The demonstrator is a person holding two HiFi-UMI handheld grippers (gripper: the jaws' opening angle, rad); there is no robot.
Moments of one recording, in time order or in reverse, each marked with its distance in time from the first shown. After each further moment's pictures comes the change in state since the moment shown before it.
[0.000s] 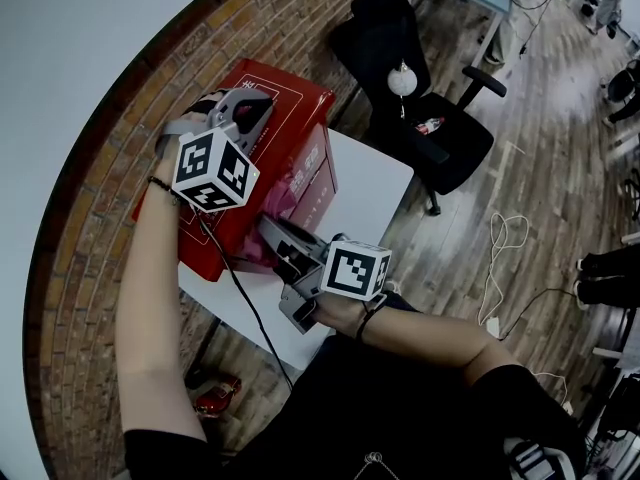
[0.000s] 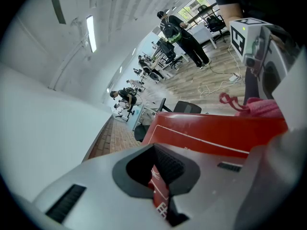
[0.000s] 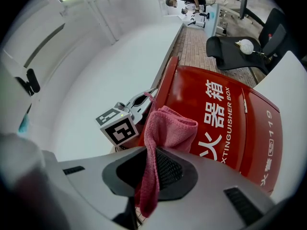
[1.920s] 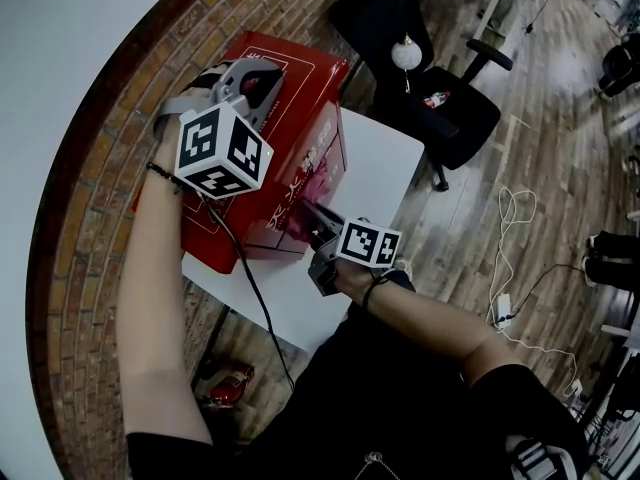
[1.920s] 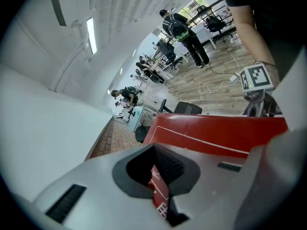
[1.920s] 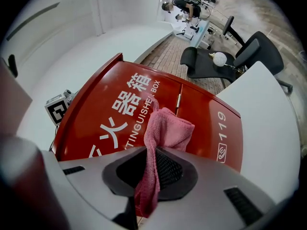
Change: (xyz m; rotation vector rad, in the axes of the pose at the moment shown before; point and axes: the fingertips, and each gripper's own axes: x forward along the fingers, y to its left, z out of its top) left arm -0.001 0.000 0.001 0.005 -0.013 0.012; right arm -0.027 -0.165 -0.028 -0.024 -0.023 -0.349
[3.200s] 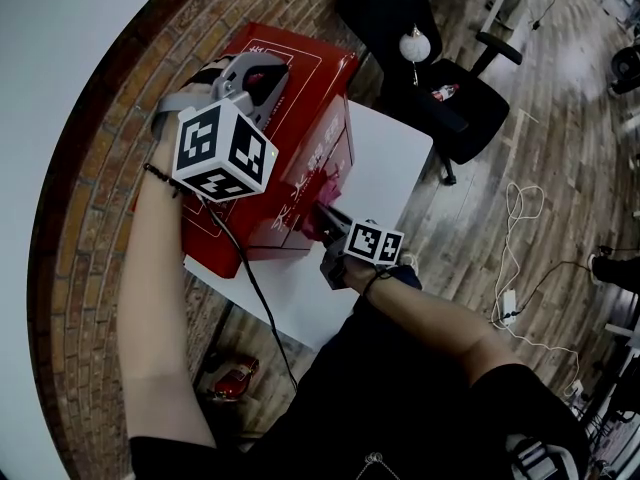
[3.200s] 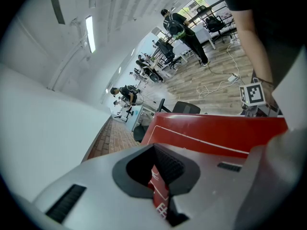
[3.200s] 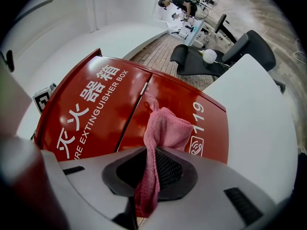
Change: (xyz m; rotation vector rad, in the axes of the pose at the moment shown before) left arm 0.002 -0.002 -0.001 0.000 0.008 -0.023; right arm 0.009 -0.072 -0.024 0.004 0.020 -0.078
